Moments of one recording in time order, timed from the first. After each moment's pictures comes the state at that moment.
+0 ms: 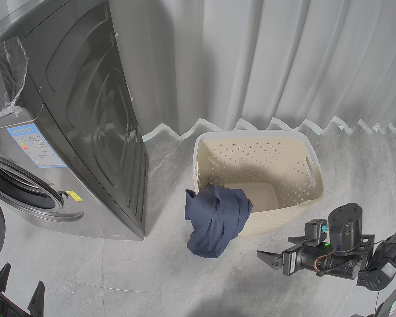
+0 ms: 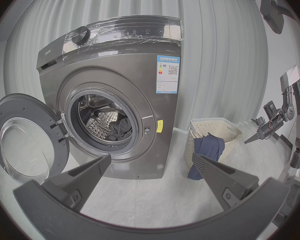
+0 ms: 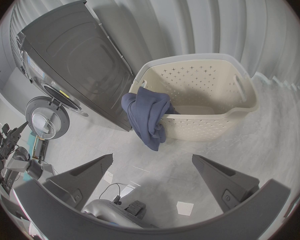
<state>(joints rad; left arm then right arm) 0.00 0.02 -0.02 0.00 -0.01 0.00 0.65 1.75 -0.26 -0.94 -0.08 0.30</state>
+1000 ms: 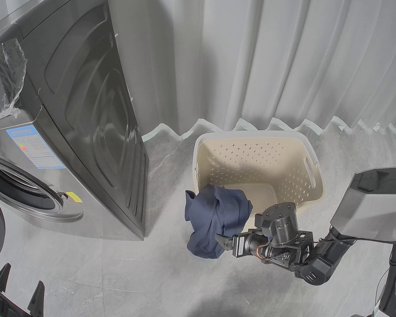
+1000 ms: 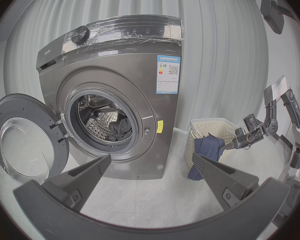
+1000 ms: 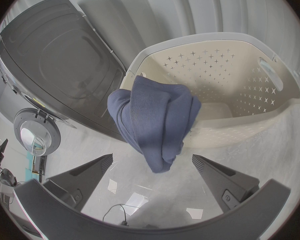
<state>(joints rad) 0.00 0.02 -0.02 0.00 -0.01 0.00 0.70 2.18 -0.63 -1.04 -0.15 0.41</state>
